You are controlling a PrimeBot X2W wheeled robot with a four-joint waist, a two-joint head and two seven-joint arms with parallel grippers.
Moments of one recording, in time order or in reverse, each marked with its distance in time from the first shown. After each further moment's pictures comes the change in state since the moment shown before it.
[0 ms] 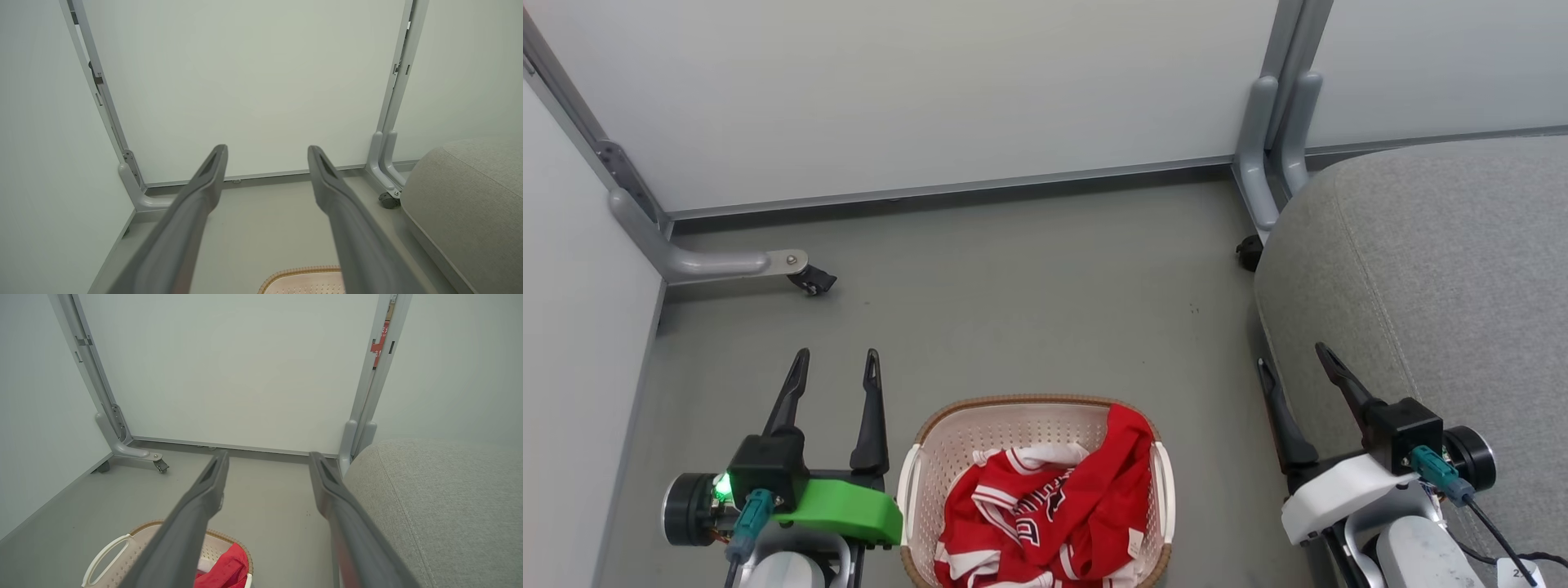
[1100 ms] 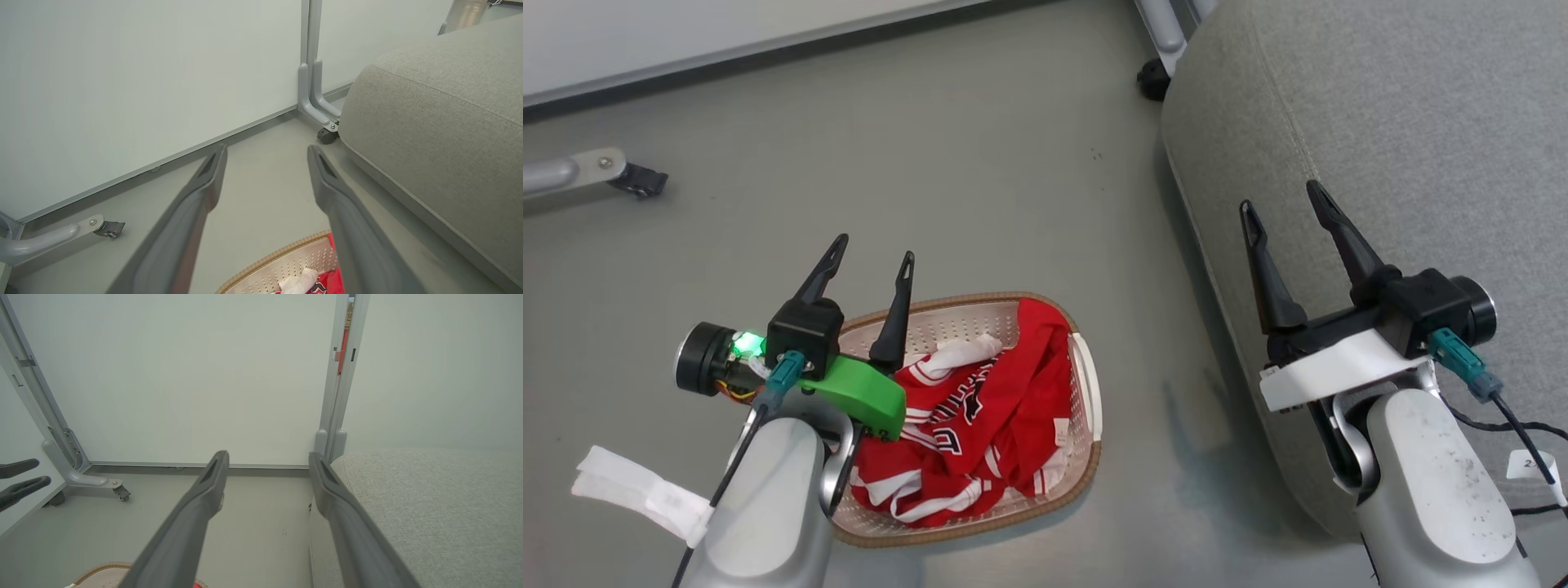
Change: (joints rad) left arm -0.335 0.055 -0.091 0.267 0.071 -0.118 -0.002; right arm -0.220 -0.002 0.044 -0.118 0.045 0.000 0.000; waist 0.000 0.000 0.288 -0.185
